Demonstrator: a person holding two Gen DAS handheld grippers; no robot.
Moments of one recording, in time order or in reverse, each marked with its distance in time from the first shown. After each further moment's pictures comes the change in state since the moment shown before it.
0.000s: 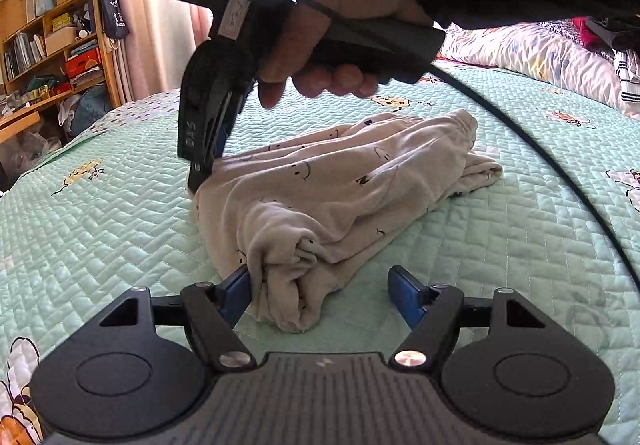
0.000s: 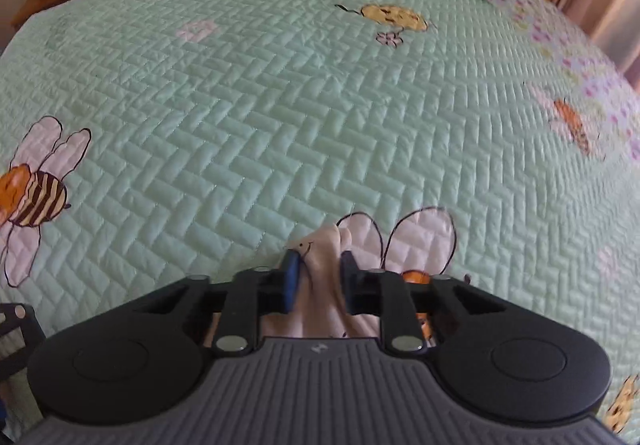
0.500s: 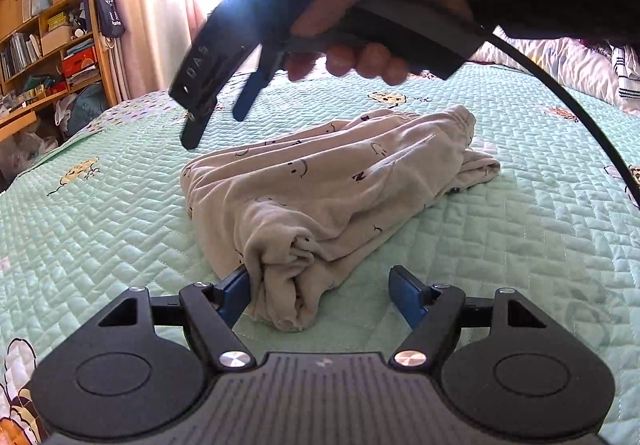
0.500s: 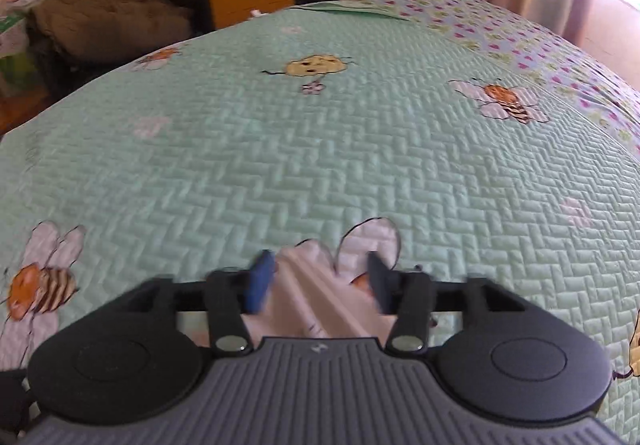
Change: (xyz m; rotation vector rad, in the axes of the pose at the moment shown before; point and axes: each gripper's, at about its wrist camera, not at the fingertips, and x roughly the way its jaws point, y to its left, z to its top) left arm -0.002 -0.002 0.000 0.007 0.008 -0.007; right arm -0.039 -0.030 -0.025 0.261 -0.157 -0.023
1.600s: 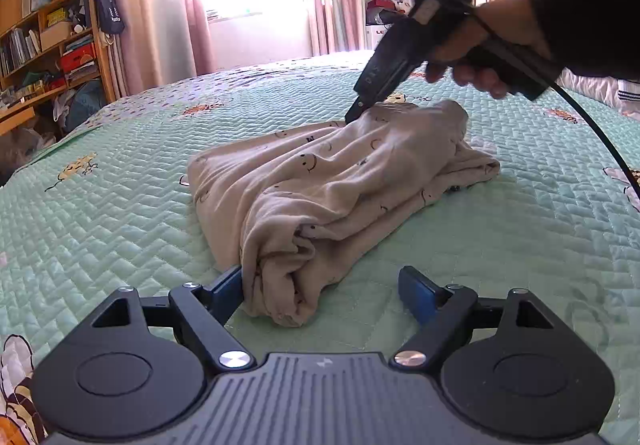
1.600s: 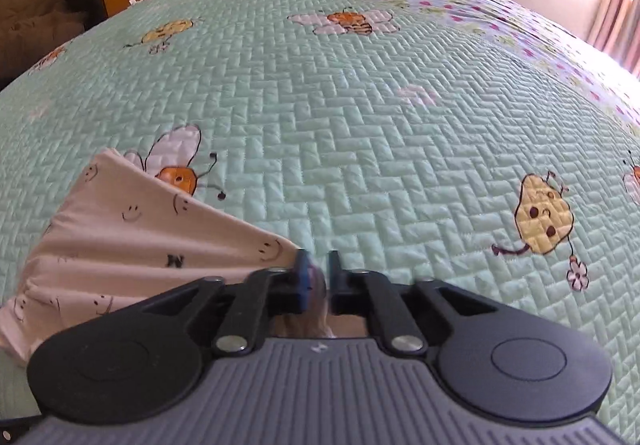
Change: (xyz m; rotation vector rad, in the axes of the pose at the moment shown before) left arm -0.003 0.006 0.001 -0.020 0.002 -0.019; right arm -0.039 -0.105 -0.087 0.205 0.040 -0.228
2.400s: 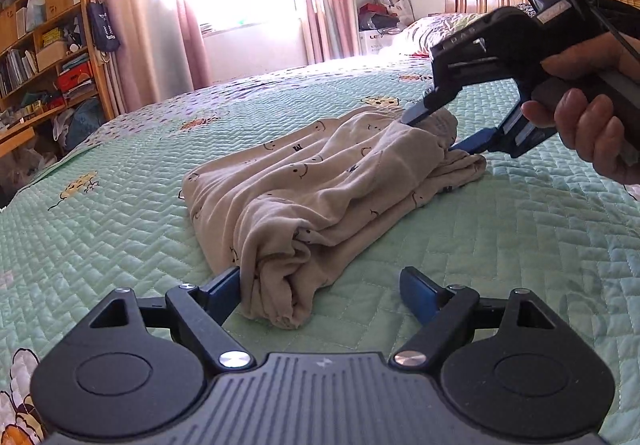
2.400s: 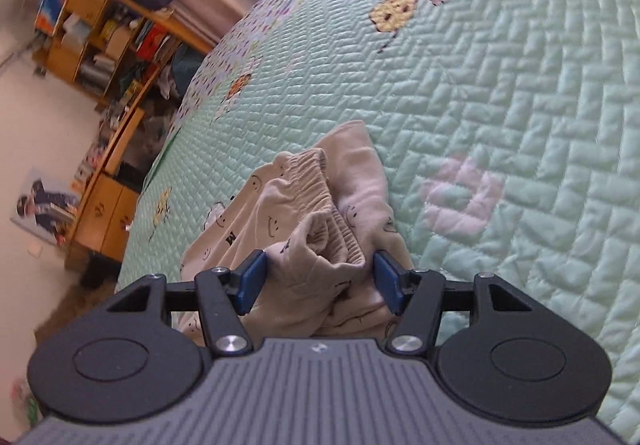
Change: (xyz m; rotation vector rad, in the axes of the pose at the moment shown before) left arm -0.001 -0.009 0.001 0.052 -0.024 0.013; right arm -0.060 -0.009 -0.141 1.009 -0.204 0.211
